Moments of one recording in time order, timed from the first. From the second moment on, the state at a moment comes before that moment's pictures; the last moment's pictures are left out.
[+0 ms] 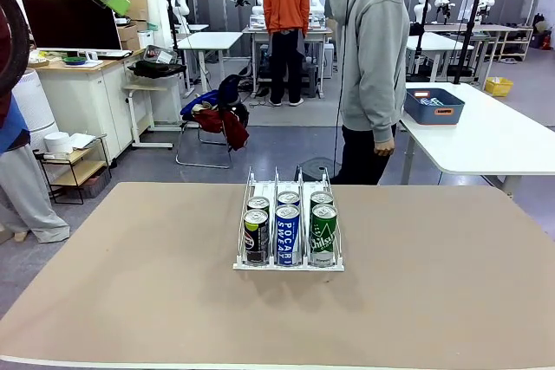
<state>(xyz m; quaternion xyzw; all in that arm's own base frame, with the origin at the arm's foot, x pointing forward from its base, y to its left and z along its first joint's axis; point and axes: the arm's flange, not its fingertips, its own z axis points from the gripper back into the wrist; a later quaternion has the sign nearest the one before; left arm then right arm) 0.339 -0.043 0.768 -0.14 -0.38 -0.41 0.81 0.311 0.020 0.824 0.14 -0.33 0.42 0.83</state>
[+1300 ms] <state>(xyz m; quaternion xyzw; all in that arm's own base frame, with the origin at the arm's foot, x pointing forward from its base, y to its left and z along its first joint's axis) 0.313 -0.065 0.807 -0.13 -0.41 -0.44 0.79 0.311 0.020 0.824 0.14 -0.33 0.42 0.83</state>
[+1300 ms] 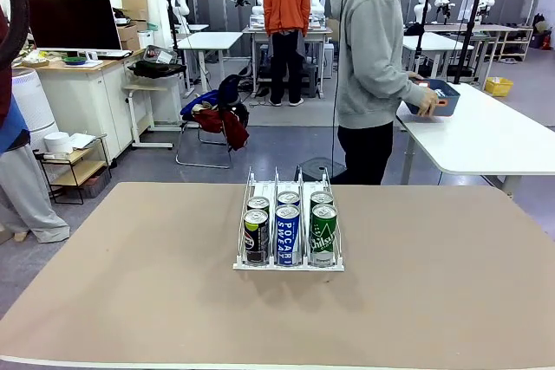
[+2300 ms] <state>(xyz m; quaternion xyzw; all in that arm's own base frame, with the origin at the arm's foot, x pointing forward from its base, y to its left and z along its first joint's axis) 0.313 -0.065 0.807 -0.13 -0.41 -0.44 0.79 0.311 0.020 0.824 0.14 -0.33 0.42 0.83</state>
